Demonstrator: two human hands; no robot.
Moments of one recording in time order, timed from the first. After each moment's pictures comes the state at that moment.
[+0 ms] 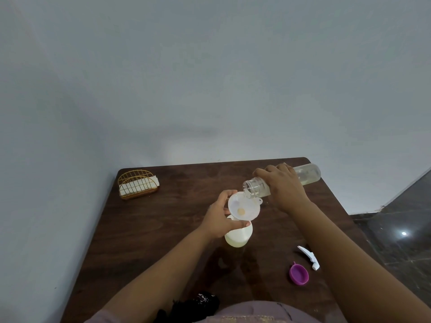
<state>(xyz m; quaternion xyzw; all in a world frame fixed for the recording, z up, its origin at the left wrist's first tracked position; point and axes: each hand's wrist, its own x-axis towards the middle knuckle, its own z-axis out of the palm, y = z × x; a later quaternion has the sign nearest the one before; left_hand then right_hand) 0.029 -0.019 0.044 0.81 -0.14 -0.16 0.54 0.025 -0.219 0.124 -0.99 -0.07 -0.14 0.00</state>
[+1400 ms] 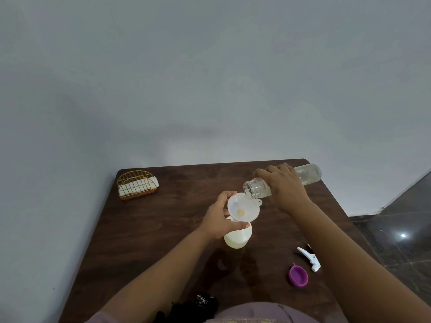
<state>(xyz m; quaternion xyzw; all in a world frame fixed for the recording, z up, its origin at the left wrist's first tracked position) 0.027 -0.015 0.046 0.81 -0.14 -0.17 0.54 0.024 -0.221 0.125 -0.99 -0.07 -0.14 0.00</state>
